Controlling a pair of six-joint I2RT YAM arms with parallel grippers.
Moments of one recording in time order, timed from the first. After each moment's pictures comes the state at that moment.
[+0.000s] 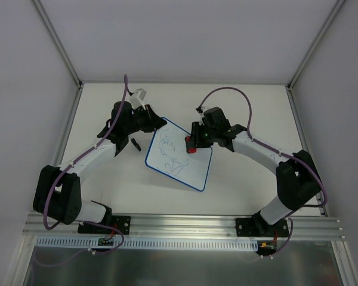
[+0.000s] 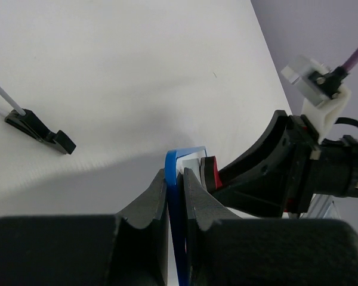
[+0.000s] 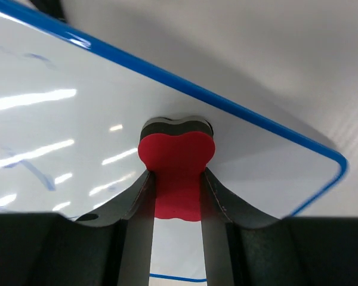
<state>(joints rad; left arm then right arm) -0.36 1.38 0.88 0.18 0.43 -0.58 0.65 1.61 1.15 -0.34 -0.22 0.45</state>
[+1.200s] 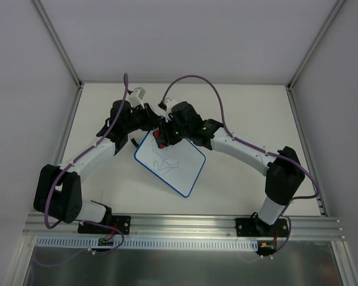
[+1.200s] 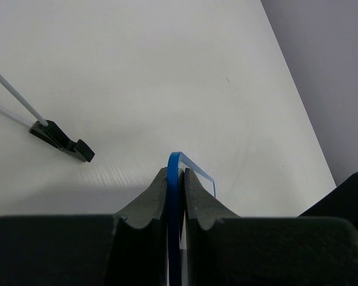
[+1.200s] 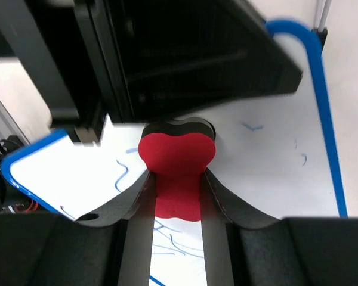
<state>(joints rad) -0.34 1.38 0.89 0.17 0.40 -0.52 0.89 1.74 1.47 -0.37 -0.14 0.31</state>
